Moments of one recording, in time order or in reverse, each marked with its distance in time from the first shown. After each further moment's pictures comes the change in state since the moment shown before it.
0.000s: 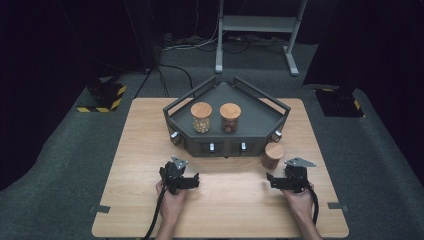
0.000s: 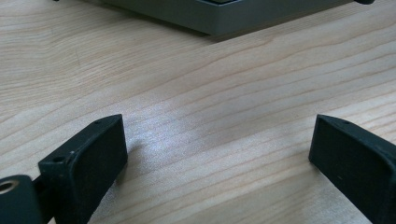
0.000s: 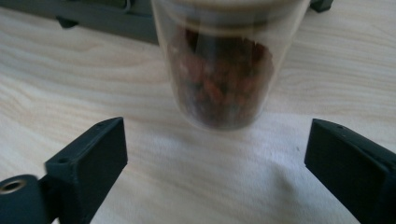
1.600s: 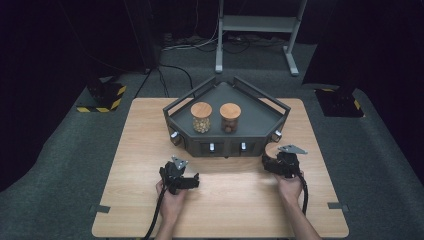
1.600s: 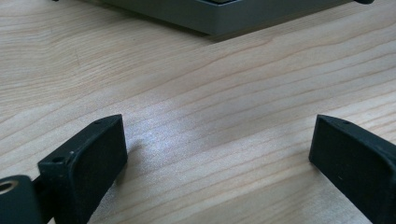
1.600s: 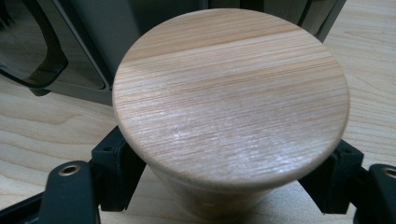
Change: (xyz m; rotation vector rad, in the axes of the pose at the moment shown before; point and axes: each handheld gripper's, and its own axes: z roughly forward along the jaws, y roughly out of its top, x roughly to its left) left arm 0.000 0.000 0.000 0.001 -0.001 0.001; right arm 0.020 0.026 0.025 -0.059 -0.087 0.049
